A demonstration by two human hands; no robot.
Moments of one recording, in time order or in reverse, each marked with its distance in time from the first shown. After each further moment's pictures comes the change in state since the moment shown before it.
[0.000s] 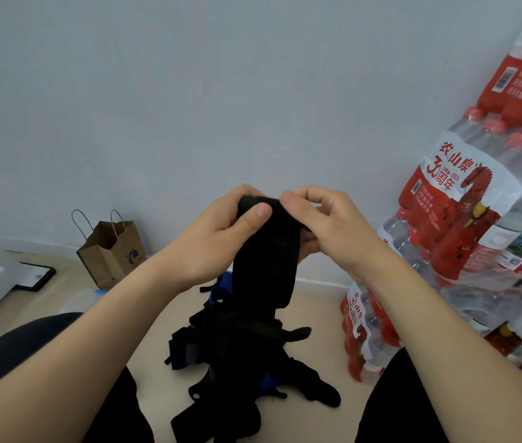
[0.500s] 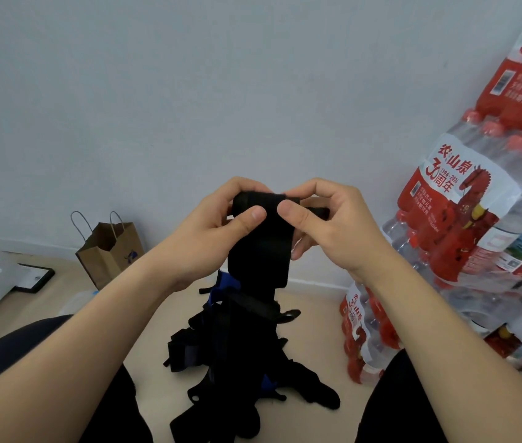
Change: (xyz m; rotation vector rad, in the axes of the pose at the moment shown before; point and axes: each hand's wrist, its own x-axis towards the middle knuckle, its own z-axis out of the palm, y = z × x) left_hand 0.002 -0.004 -0.004 -0.212 -0.003 0.018; right_hand 0.001 0.002 -0.005 -0.054 0.077 -0.141
